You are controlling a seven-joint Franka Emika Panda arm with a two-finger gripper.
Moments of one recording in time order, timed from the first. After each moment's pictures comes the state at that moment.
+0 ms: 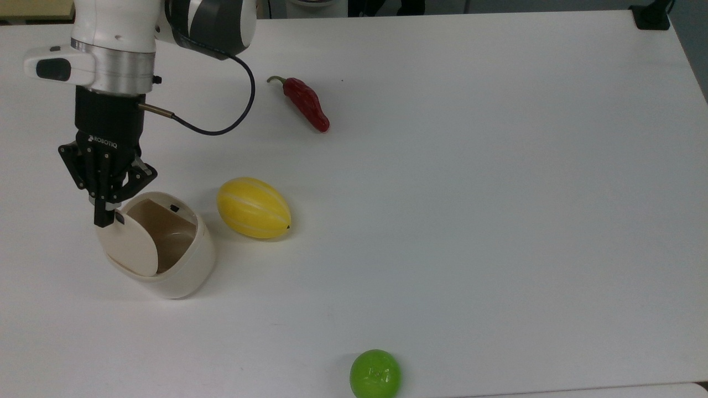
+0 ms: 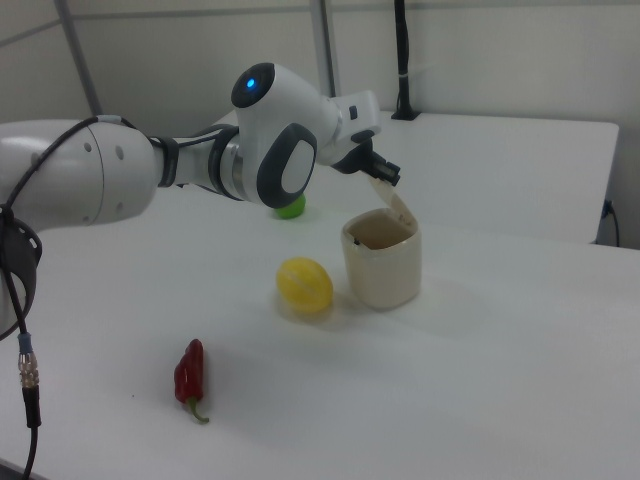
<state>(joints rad) -0.16 0.50 -0.04 -1.47 -0.09 2.77 0.21</state>
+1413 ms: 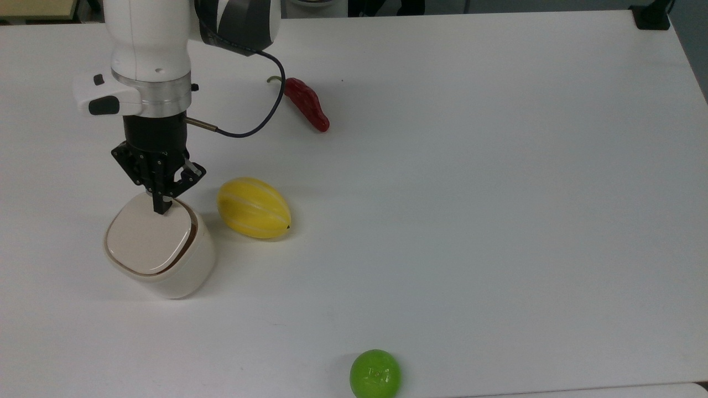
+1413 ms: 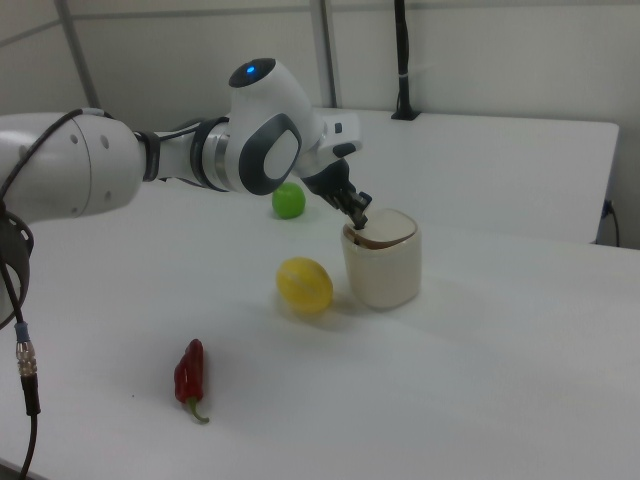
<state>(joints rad) -0.11 0.49 -0.03 -1.47 -0.13 2.43 0.21</state>
